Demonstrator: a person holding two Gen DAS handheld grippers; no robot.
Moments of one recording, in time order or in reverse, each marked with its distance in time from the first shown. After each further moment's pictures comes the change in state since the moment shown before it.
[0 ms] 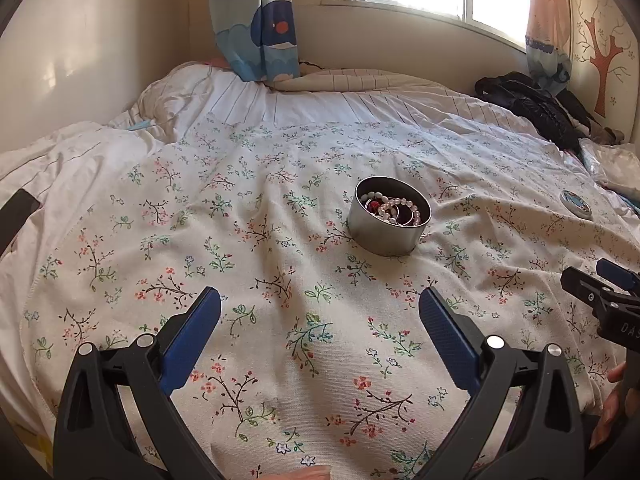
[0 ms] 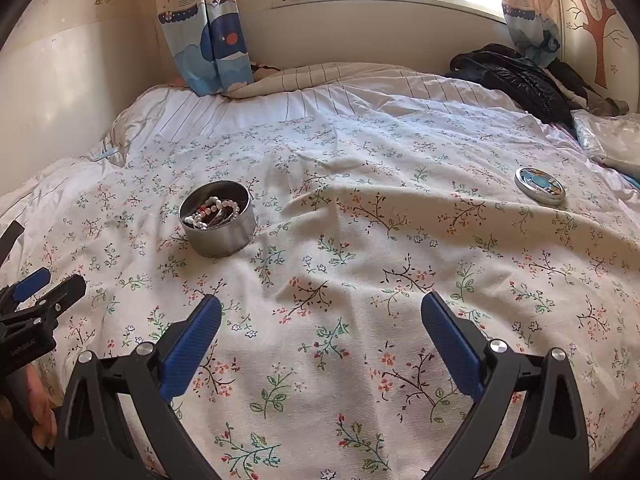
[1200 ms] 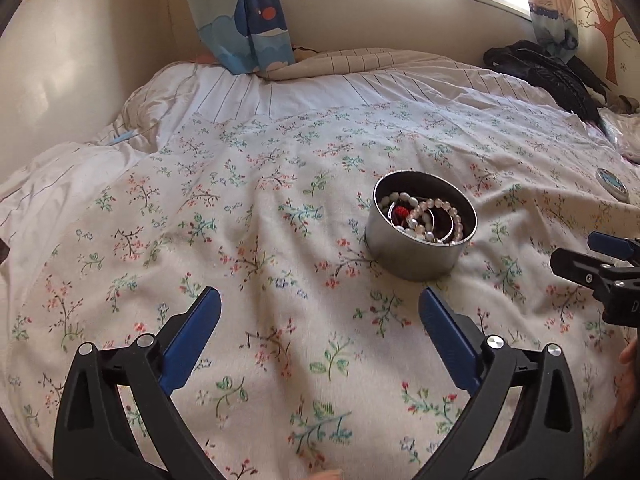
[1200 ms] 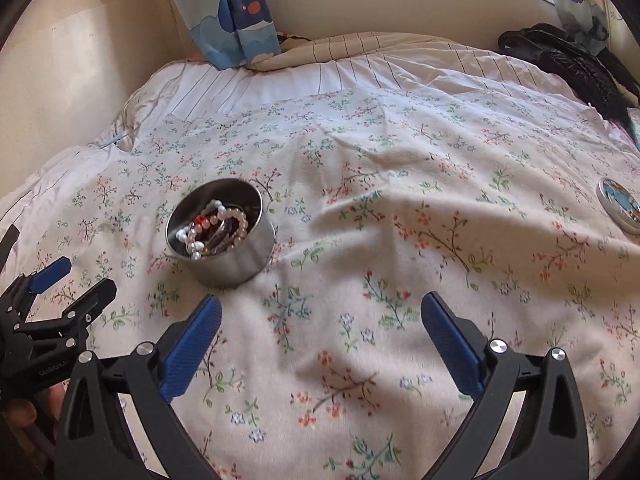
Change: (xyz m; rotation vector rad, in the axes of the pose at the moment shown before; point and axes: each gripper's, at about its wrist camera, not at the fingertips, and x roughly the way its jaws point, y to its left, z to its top) left arm 0.081 -0.010 0.025 0.086 0.048 0.060; right arm 0.094 0.008 0.034 -0.025 0.120 0.131
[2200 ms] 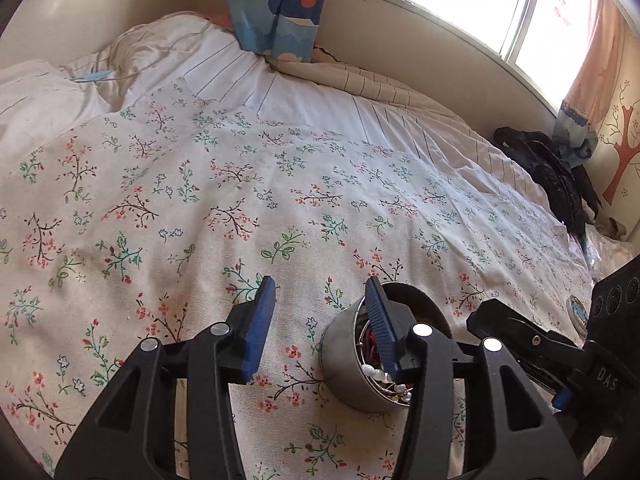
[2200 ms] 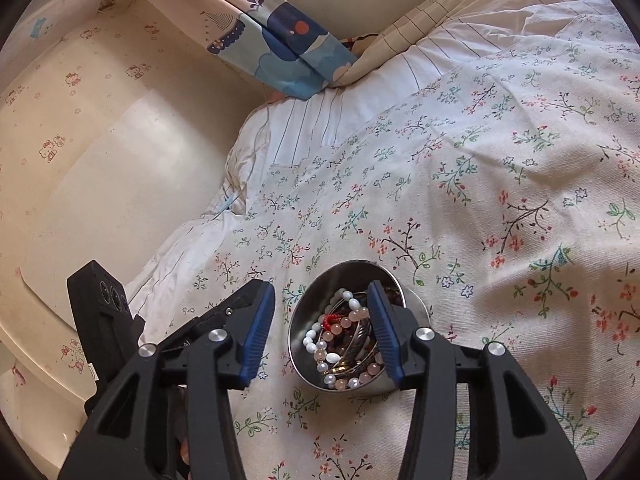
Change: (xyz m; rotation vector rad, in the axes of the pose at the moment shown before) left arm 0.077 0.018 0.069 -0.330 -0.021 -0.198; right arm 0.072 0.008 0.072 0.236 -0.027 0.585
